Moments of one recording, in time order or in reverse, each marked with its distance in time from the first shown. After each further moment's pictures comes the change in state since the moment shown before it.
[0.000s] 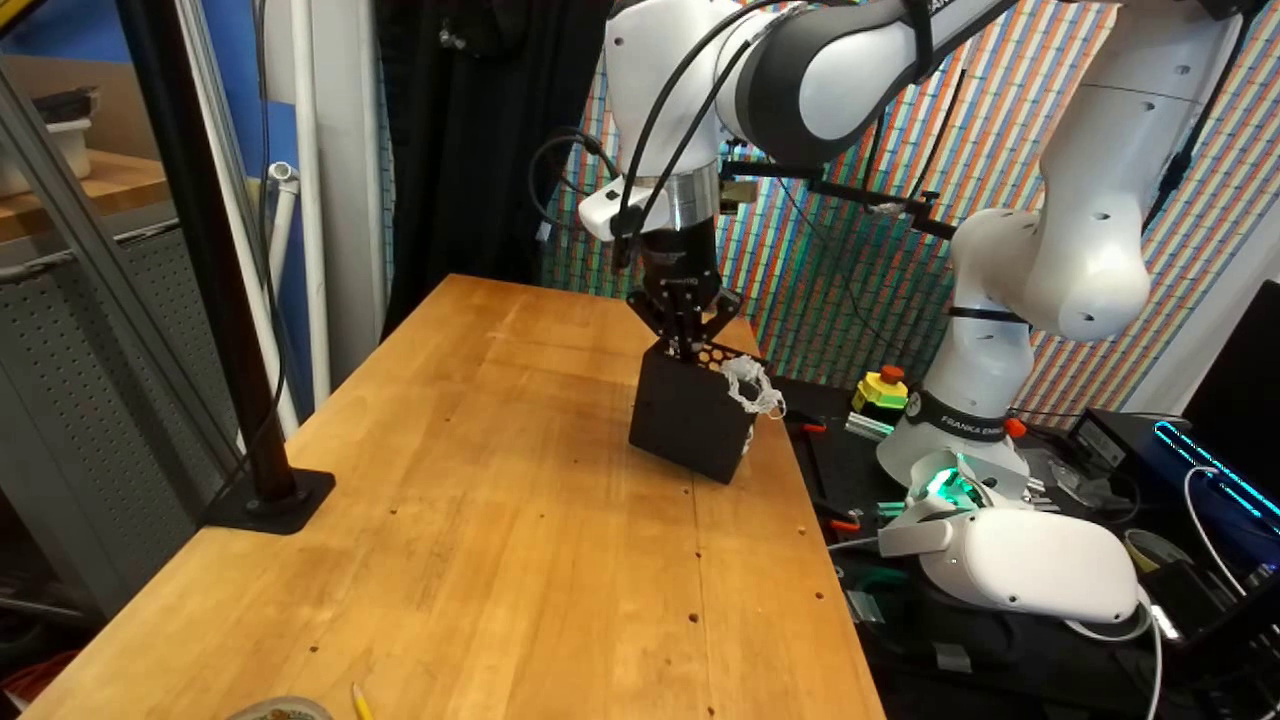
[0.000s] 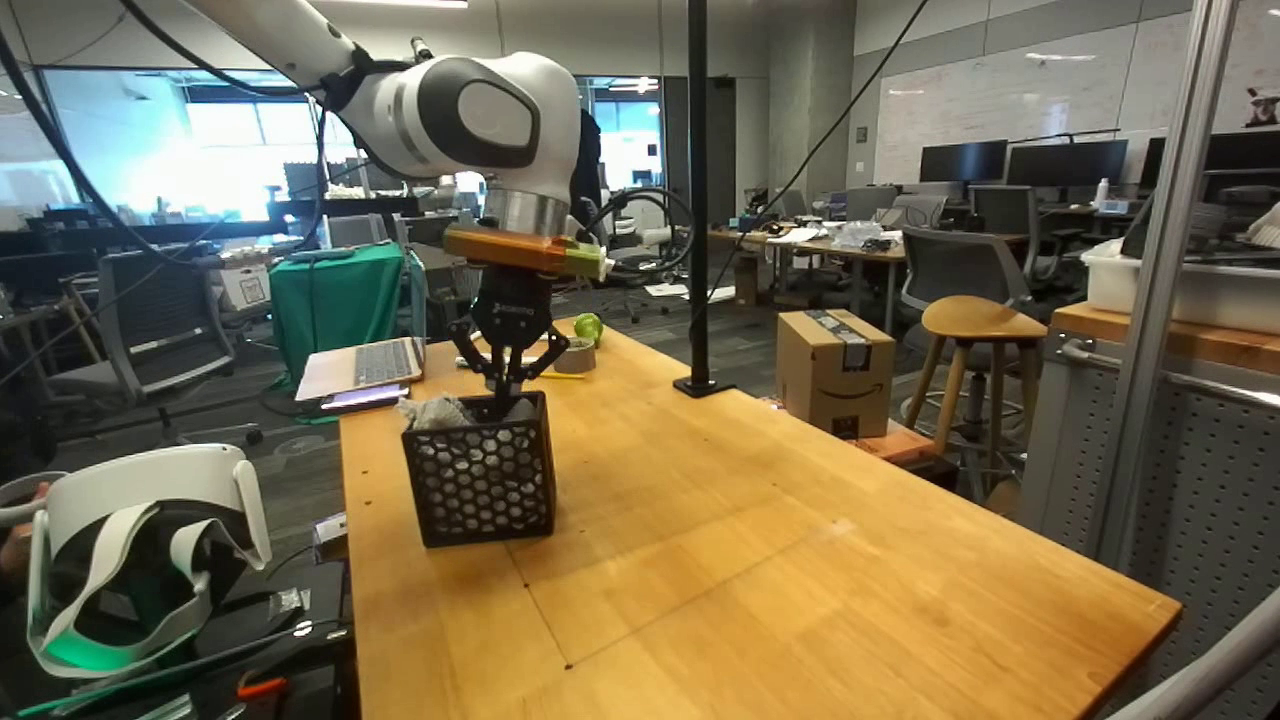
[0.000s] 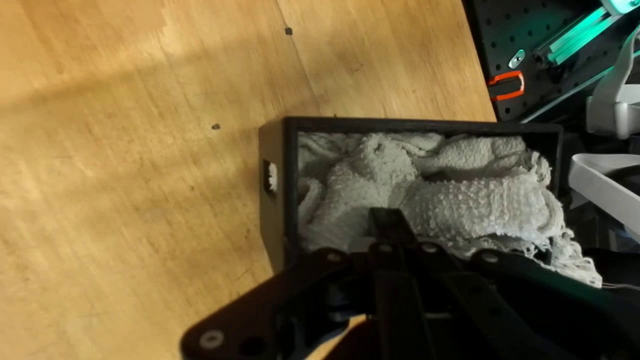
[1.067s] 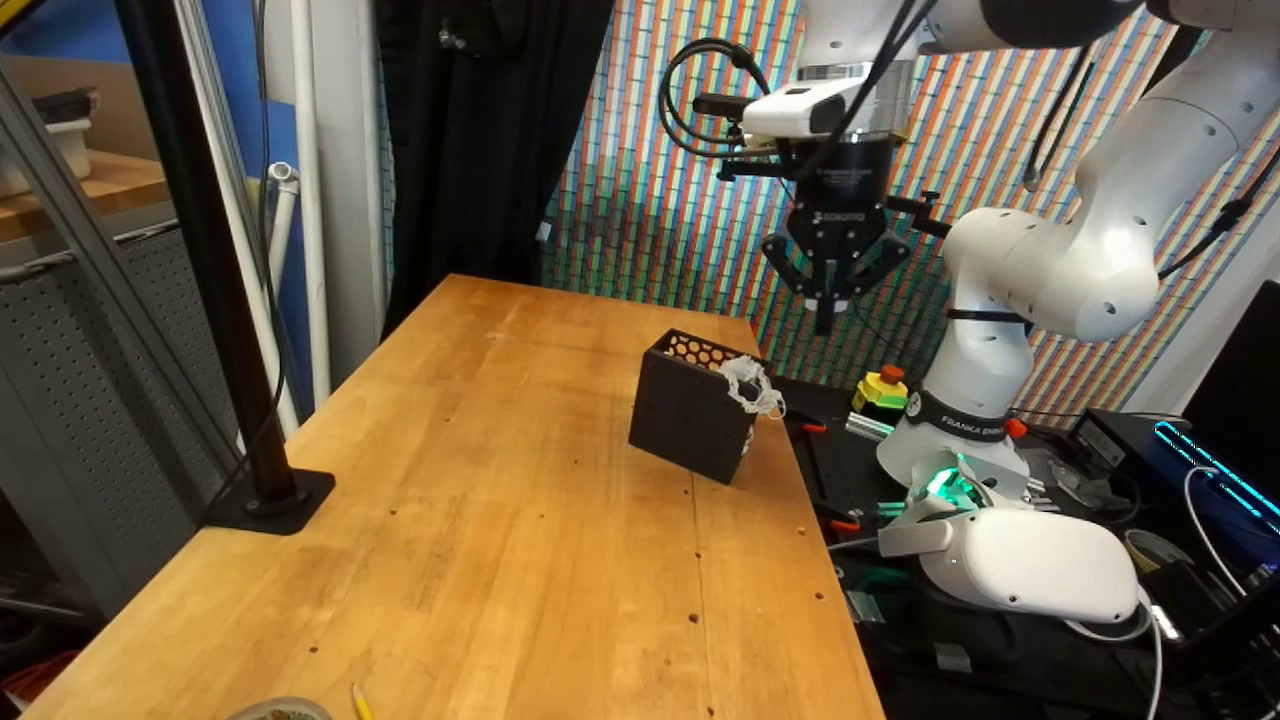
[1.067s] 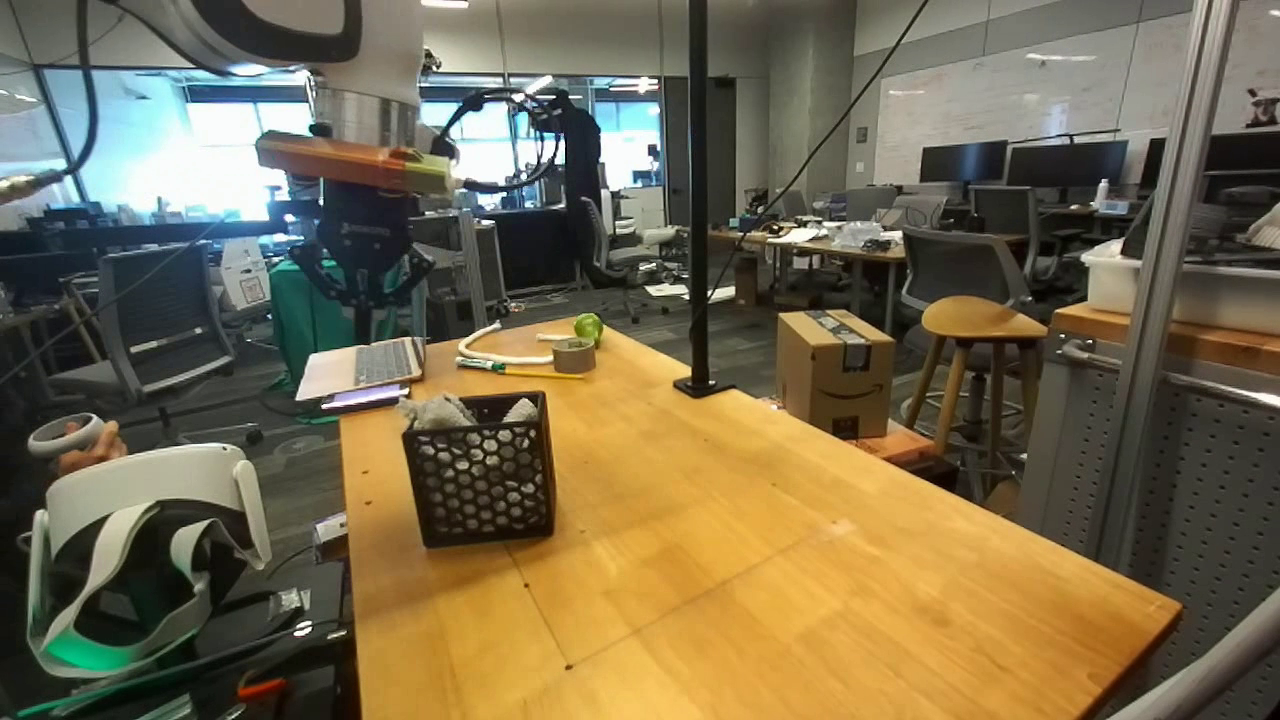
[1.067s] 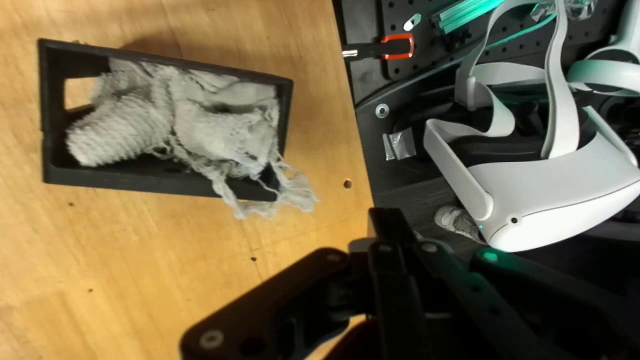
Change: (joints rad) arm 0.155 -0.474 -0.019 -0.239 0.205 -0.110 -0.089
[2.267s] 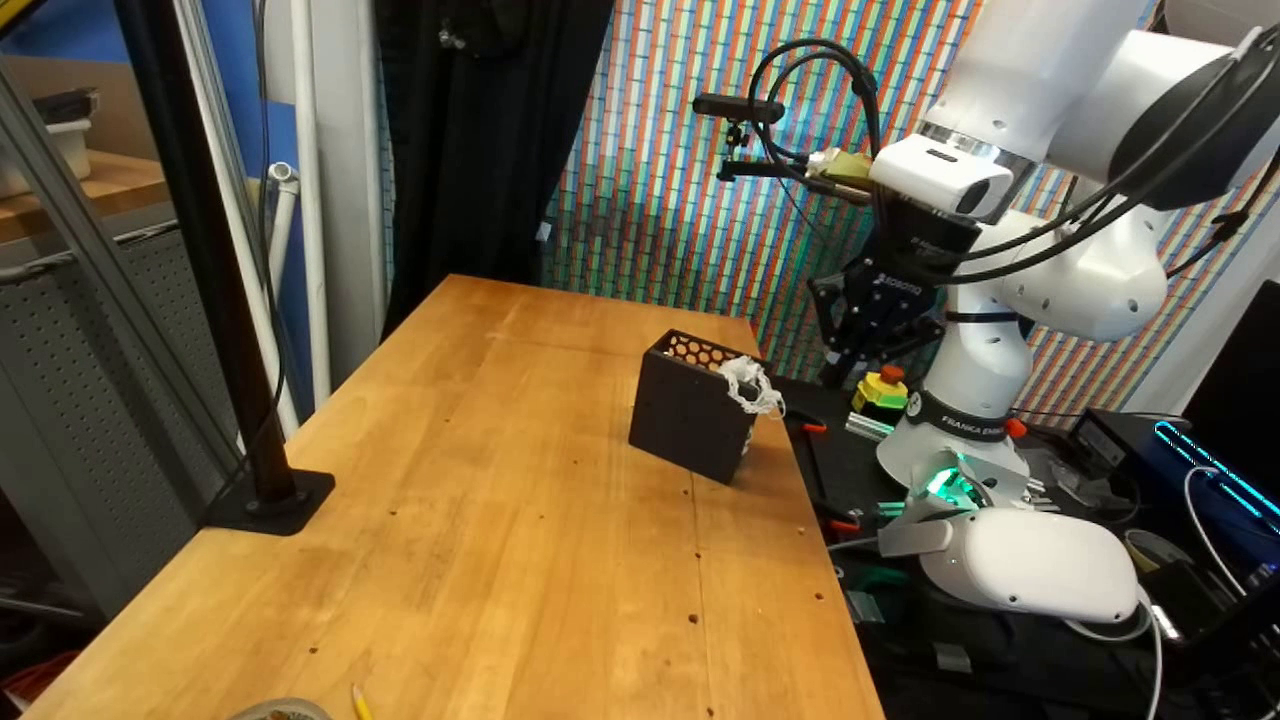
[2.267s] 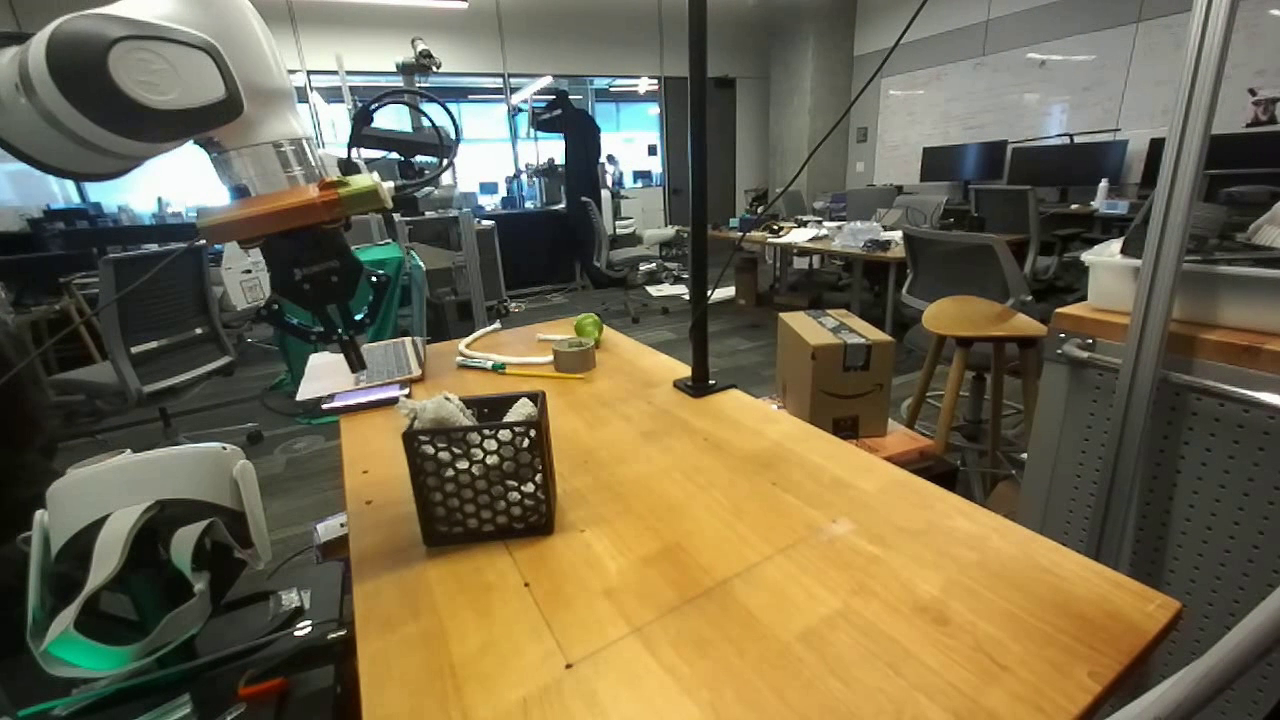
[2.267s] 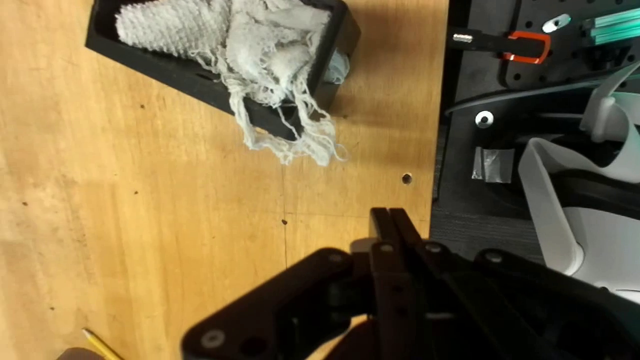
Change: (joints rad) arm 0.183 -0.185 0.091 -0.285 -0.147 0.405 0.052
